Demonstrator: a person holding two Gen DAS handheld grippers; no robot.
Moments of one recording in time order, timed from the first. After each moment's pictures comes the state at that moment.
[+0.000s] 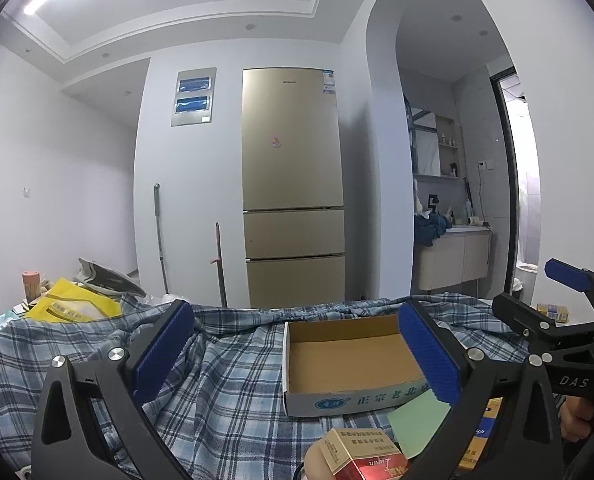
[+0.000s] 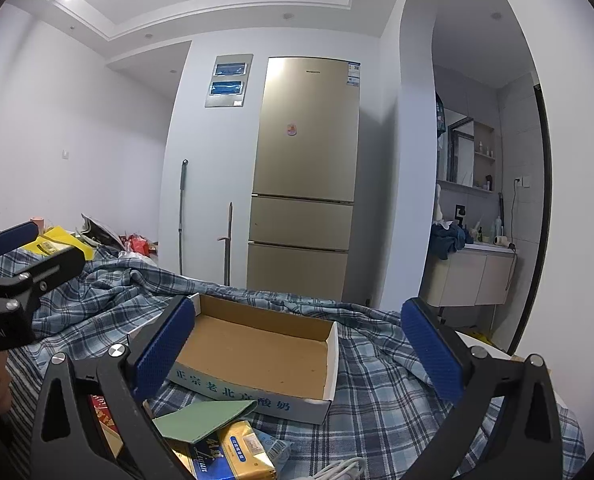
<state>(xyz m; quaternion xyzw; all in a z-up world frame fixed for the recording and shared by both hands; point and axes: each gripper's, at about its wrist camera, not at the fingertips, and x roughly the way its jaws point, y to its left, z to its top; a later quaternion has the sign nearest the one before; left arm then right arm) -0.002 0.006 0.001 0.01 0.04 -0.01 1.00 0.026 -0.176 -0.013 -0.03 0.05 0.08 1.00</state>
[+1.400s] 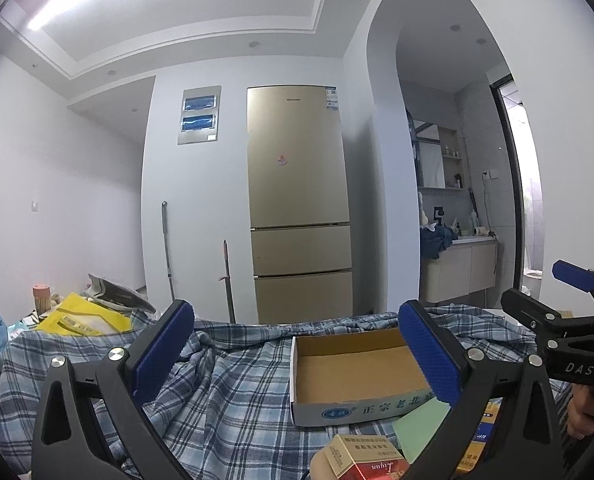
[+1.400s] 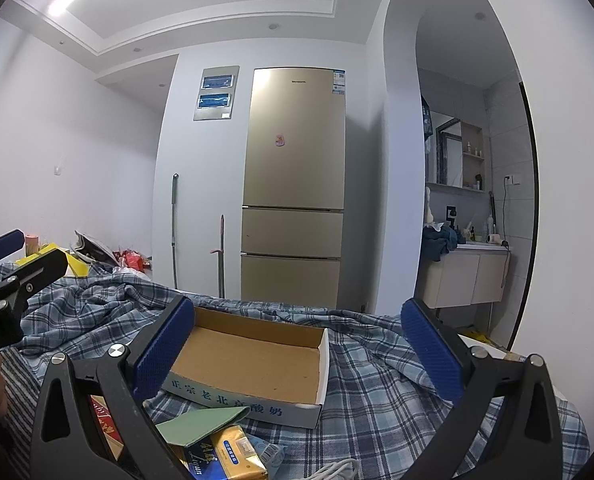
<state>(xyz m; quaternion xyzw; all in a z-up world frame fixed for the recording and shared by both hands) -0.017 0.000 0.006 0.02 0.01 0.00 1.00 0.023 -0.182 -0.012 -0.01 0.03 0.06 1.00</state>
